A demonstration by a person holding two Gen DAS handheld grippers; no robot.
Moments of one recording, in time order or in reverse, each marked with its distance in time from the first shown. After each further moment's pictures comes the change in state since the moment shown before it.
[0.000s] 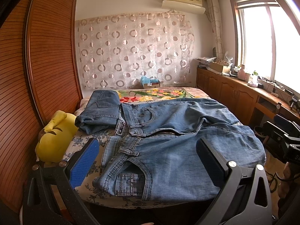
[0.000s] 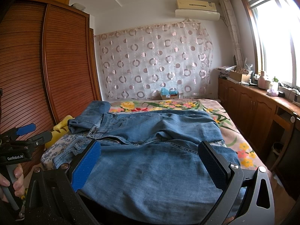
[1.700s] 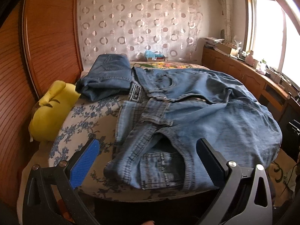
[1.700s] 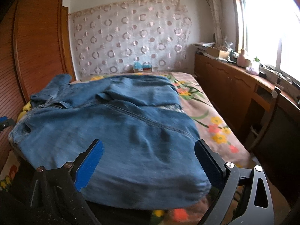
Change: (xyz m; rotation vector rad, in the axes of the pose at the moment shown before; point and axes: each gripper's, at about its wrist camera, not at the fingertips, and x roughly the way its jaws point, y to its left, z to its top) left arm 0.076 0.064 -0.054 -0.058 0.196 -0.005; right arm 0.003 -0.065 -0.023 0.014 0.215 -0.197
